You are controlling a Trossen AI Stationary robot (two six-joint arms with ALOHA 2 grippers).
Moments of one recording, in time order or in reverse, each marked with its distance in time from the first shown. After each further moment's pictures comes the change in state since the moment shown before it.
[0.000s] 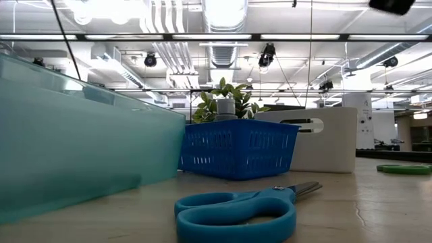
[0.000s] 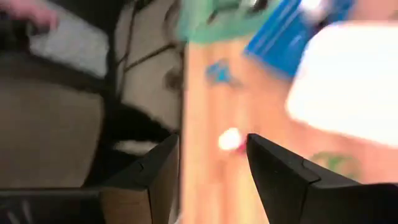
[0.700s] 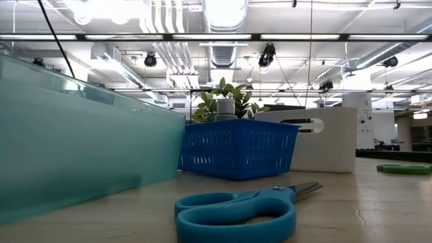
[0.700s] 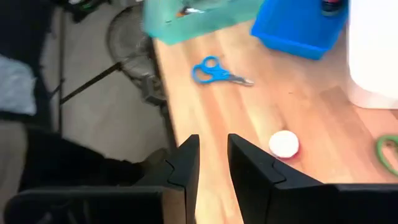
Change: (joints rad) left arm -0.396 -0.182 -0.001 -0.099 -0.451 -0.129; right arm 0.742 0.469 0.104 0.148 0.834 0.636
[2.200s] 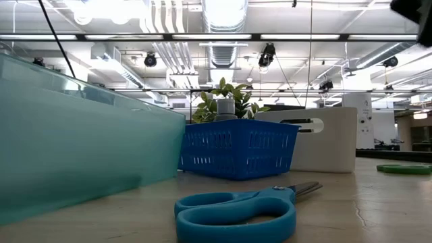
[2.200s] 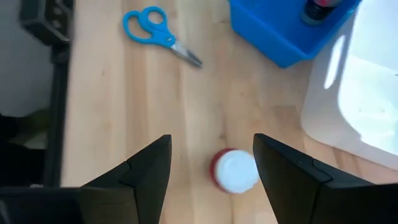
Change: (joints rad) left arm -0.040 -0.002 -0.097 -0.013 0.011 -0.108; right arm -0.063 0.256 -0.073 0.059 0.033 -0.369
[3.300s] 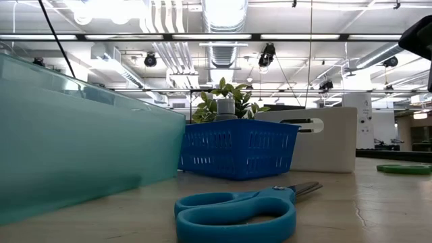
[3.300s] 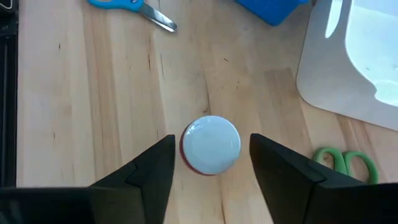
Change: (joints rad) left arm 0.000 0.000 0.001 0.000 0.000 -0.028; right arm -0.006 -0.002 -0.140 0.078 -0.025 0.087
